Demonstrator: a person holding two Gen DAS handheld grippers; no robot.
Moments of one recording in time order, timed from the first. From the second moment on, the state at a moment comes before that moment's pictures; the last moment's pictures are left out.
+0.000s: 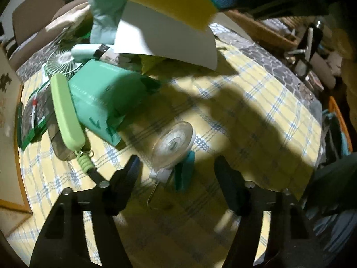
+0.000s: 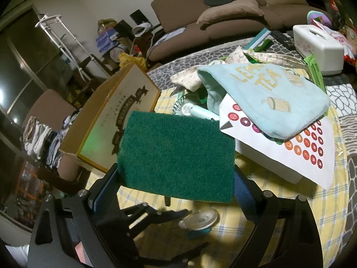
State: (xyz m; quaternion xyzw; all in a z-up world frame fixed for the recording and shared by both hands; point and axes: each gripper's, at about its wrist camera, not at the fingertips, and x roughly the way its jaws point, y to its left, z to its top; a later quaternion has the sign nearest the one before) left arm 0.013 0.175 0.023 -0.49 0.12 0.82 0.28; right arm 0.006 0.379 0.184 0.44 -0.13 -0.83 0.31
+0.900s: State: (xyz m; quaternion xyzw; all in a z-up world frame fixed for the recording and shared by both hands) left arm 0.002 0.051 0.122 -0.43 -0.07 0.86 0.26; right arm 0.021 0.336 0.227 0.39 -0.10 -0.85 0.34
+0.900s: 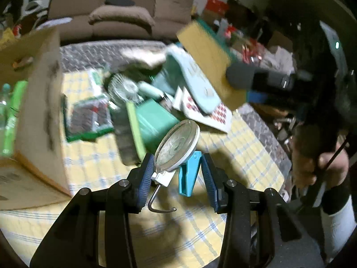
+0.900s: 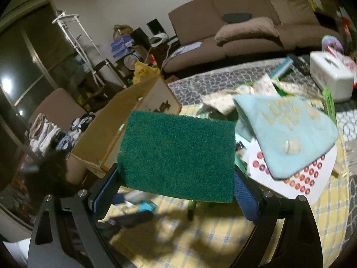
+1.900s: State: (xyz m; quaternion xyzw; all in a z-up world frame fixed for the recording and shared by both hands) left arm -0.025 -0.212 0.171 -0.37 -0.18 0.91 0.08; right arm 0.017 0.076 0.227 0.41 0.05 -0.81 0.42
